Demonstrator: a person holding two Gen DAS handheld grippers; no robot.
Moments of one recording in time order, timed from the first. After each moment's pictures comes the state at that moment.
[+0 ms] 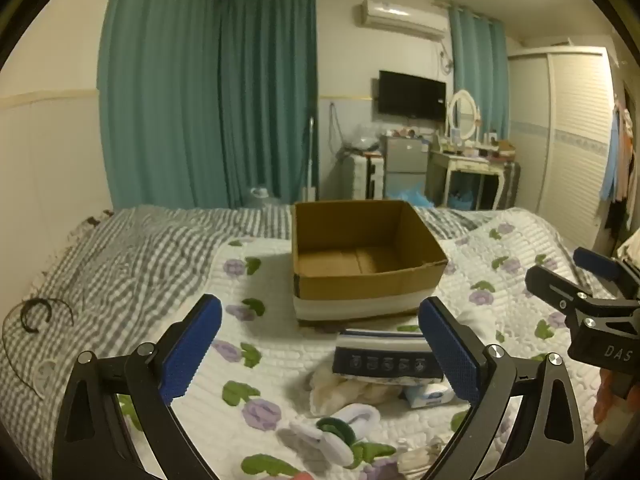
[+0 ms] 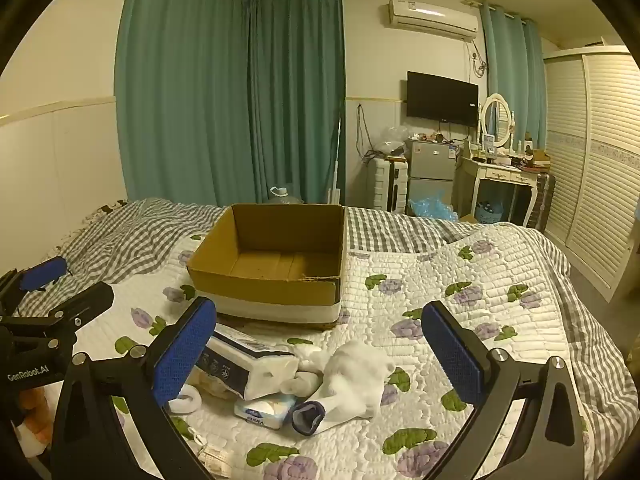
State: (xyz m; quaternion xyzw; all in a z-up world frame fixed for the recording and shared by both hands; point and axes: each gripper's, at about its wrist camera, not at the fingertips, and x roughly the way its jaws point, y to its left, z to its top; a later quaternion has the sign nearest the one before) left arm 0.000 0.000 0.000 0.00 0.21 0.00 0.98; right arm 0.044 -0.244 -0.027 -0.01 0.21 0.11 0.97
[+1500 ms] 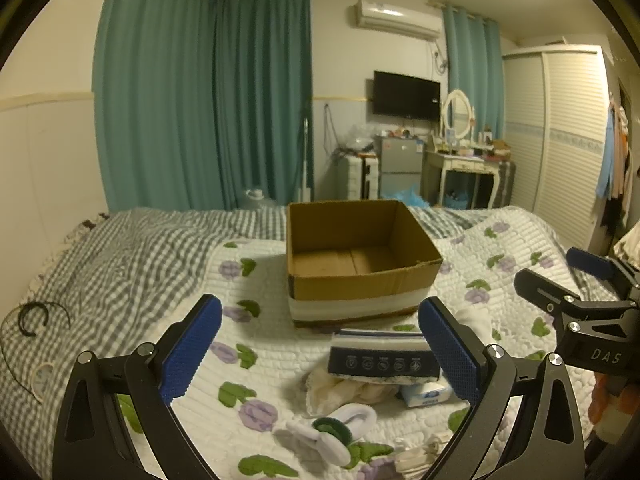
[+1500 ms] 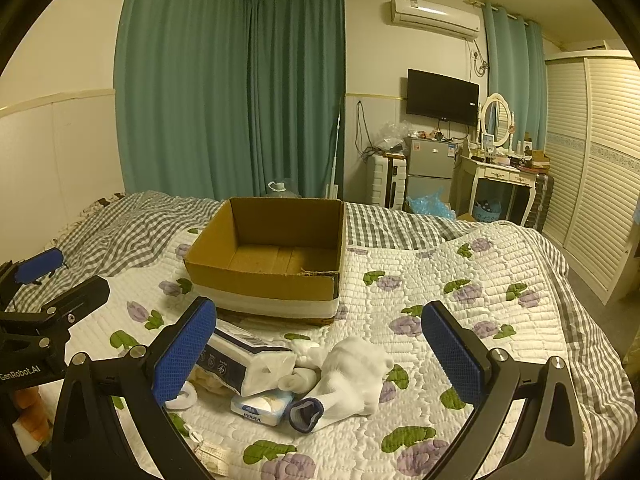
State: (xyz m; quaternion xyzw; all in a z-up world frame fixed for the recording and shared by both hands) left arm 0.000 -0.001 0.001 0.00 0.21 -0.01 0.98; right arm 0.045 -0.242 -0.031 -0.02 0.21 0.10 0.97
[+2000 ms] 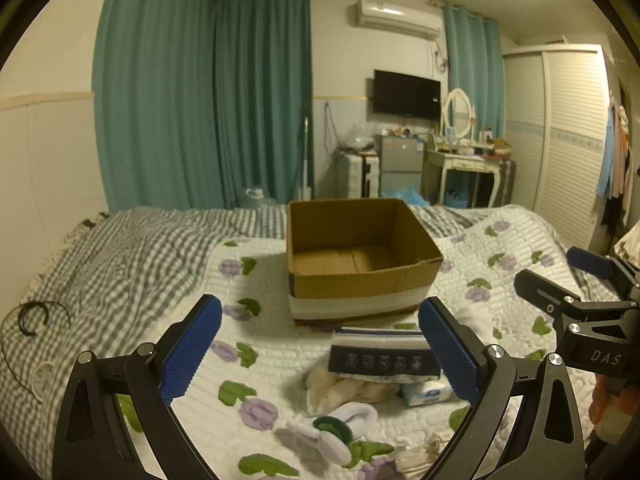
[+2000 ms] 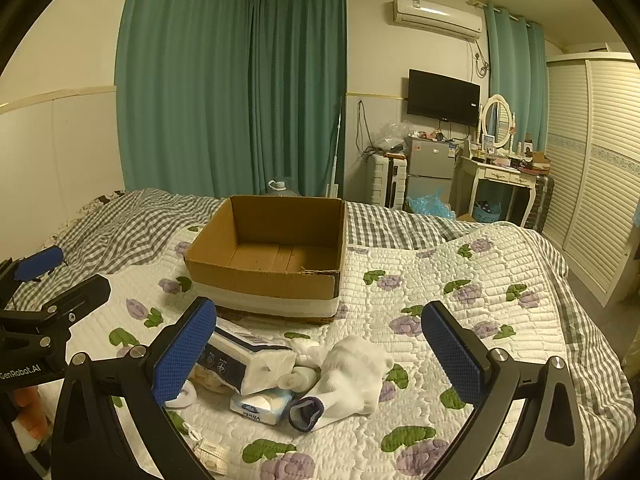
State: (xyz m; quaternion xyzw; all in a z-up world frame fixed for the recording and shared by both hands) left arm 0.000 -0.002 -0.001 0.00 0.21 -0.01 0.98; right arm 0.046 -0.240 -0.032 -0.03 0.22 0.10 0.97
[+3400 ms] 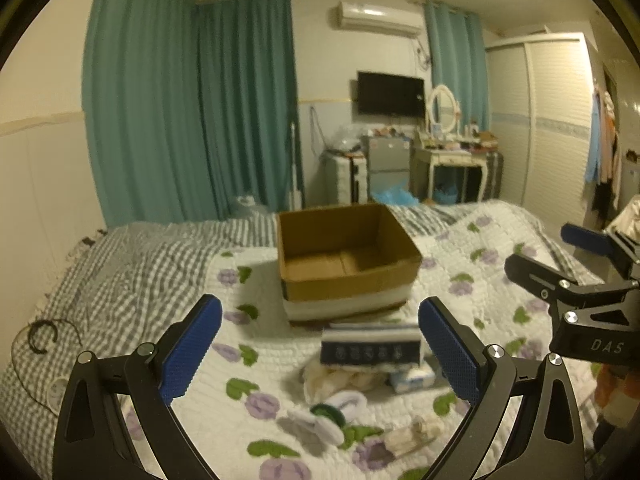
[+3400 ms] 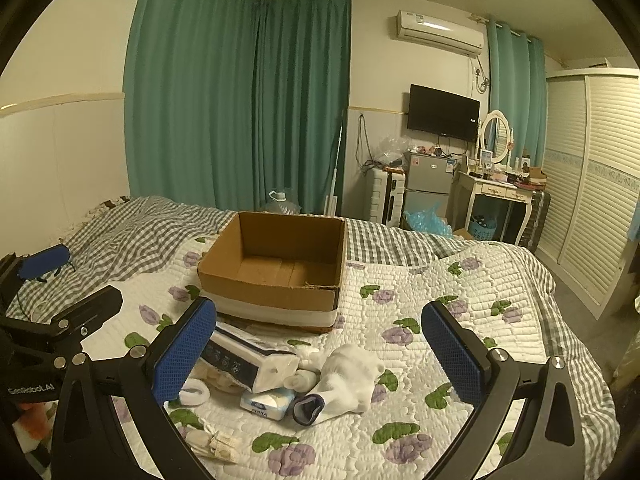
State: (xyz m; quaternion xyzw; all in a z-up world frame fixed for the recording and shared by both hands) left arm -0.024 -0.009 0.019 0.03 0.21 -0.03 0.98; right arm 0.013 -0.235 -0.001 -0.04 0.20 0.10 0.97
